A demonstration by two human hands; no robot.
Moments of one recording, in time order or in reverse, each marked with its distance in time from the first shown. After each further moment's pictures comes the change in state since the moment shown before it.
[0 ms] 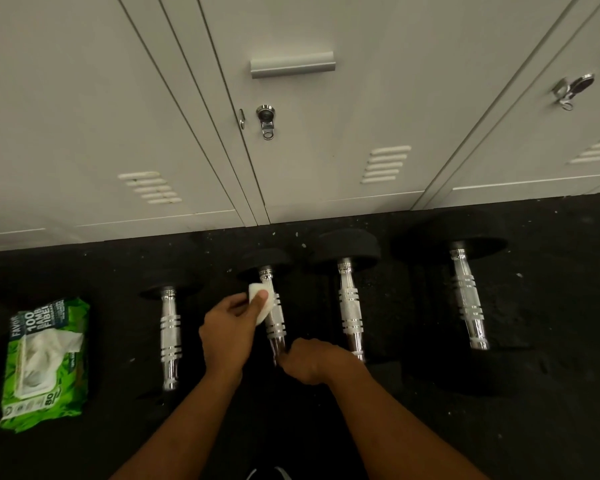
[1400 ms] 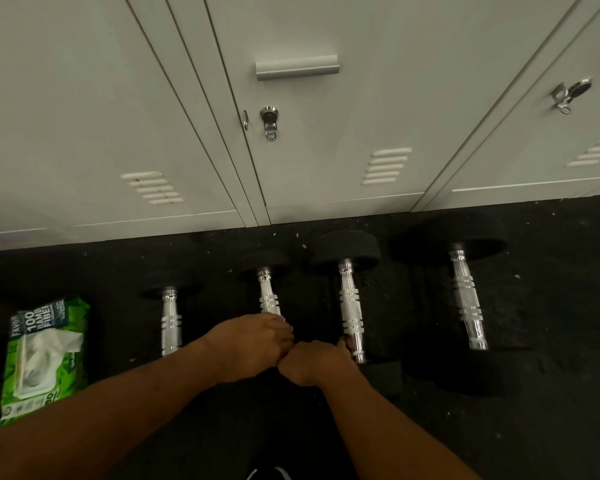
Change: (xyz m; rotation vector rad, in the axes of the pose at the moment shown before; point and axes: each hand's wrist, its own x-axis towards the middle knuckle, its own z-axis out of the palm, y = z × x) left_hand 0.028 0.000 -0.013 1.179 -0.895 1.531; right_hand -0.002 -0.008 0.008 -0.237 0.039 0.058
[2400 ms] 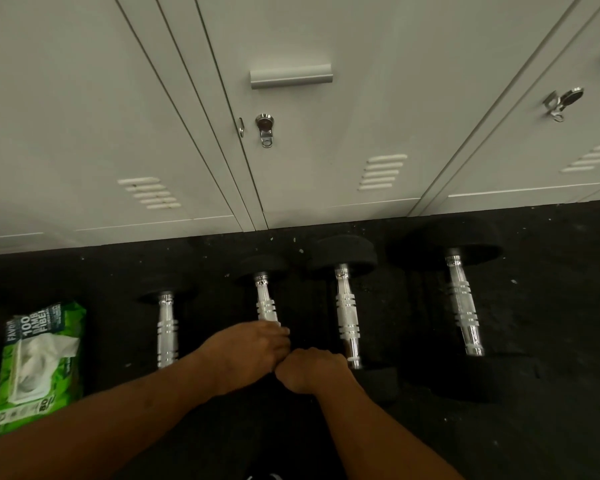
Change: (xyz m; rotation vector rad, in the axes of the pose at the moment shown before) left_hand 0.002 0.008 0.001 0.066 0.062 0.042; right_hand -0.016 -0.001 -0.008 0.104 -0.041 0.051
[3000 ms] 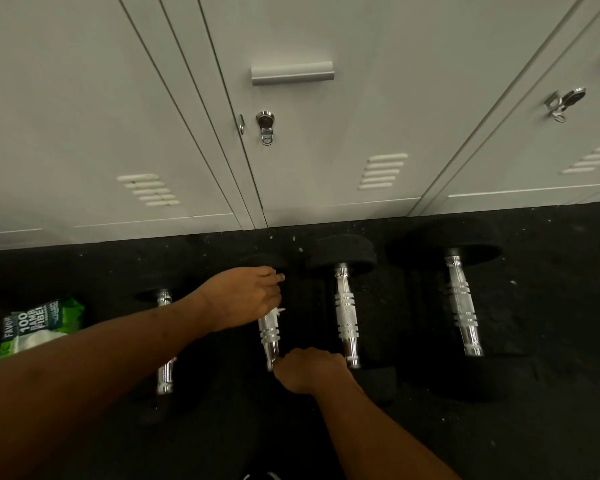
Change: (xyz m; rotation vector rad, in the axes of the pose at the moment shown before) left_hand 0.016 -0.060 -0.028 0.457 -0.277 -0.061; right_hand -0.002 0.001 0.000 -0.035 0.010 -0.013
